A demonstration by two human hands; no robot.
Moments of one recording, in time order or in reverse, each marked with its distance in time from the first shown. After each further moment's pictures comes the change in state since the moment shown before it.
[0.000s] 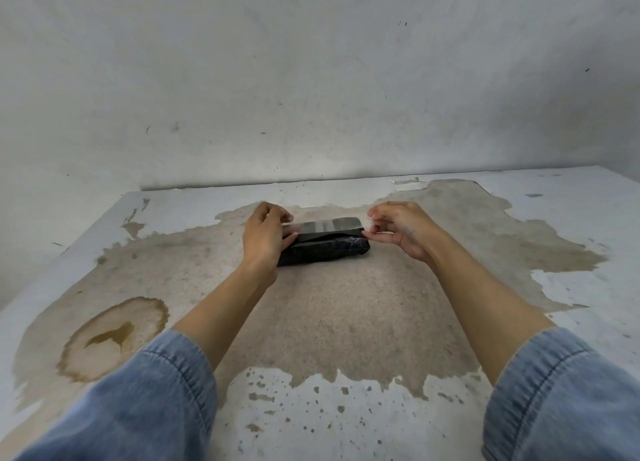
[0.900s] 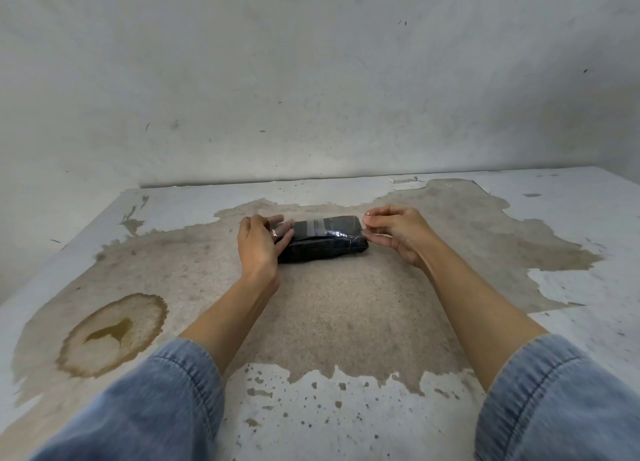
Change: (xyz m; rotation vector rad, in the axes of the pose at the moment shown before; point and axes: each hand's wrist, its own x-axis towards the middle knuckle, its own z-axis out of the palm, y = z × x) left_hand -0.014 -0.009 0.000 -0.342 0.133 -0.034; right_hand -0.002 0.012 0.000 0.093 0.060 0.003
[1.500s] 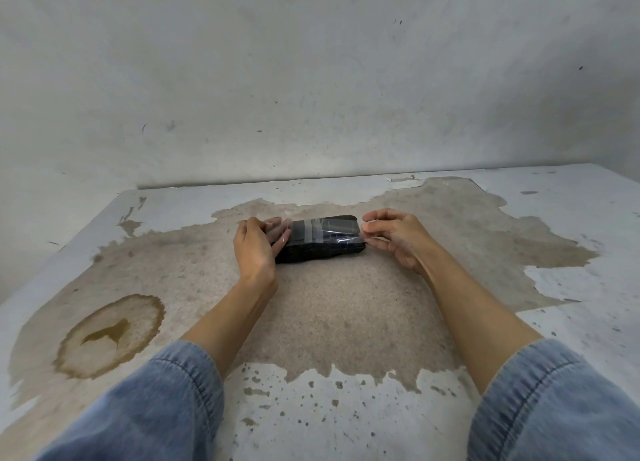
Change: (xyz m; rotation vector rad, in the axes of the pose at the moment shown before) left_hand 0.003 -0.005 -0.003 -0.065 0.010 -0.019; right_hand -0.008 0.007 -0.003 0.003 -0.033 -0.026
